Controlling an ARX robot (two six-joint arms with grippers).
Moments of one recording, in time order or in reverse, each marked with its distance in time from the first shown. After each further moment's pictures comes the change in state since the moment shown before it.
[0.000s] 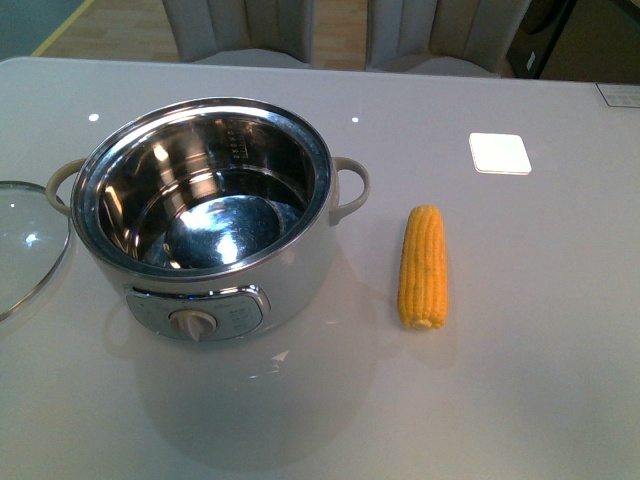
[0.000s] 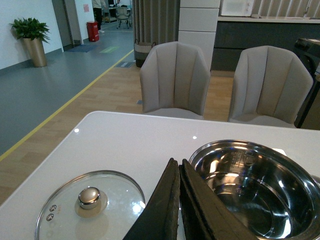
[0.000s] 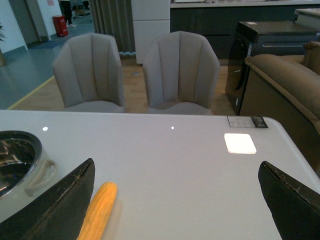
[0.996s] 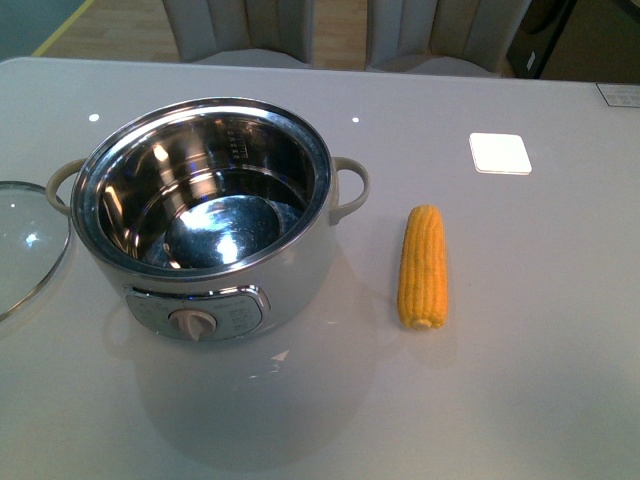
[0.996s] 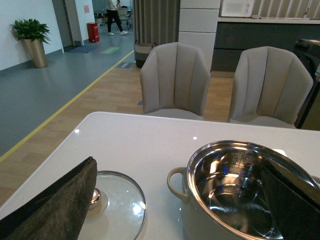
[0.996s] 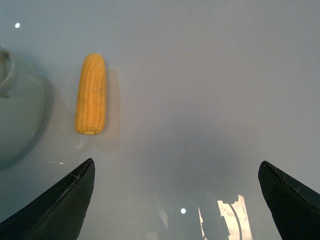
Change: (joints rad) left arm 0.000 -0.001 0.000 0.000 0.000 0.000; right arm 0.087 0.525 0.180 -0.332 0.100 0.321
